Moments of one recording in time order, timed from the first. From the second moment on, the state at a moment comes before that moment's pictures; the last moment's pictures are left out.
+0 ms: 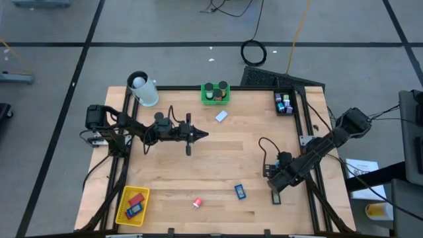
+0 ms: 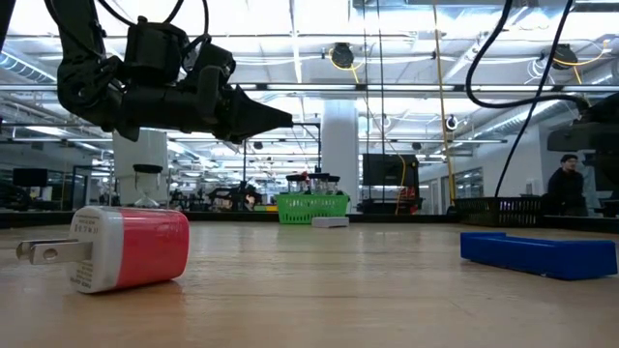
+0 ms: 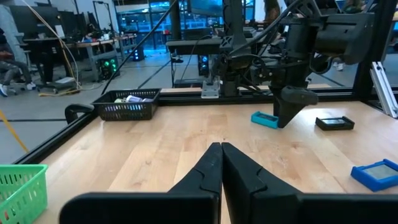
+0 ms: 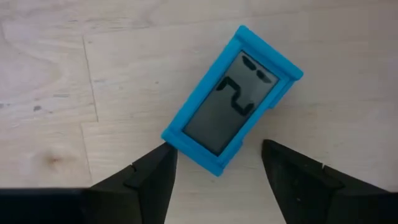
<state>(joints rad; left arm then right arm) 0.15 1.69 0.42 1.26 0.14 0.07 0.65 1.46 0.67 -0.82 0.14 2.31</state>
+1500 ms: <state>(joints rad) 0.15 1.69 0.42 1.28 0.19 0.07 0.61 1.45 0.71 -1.05 0.05 2.27</state>
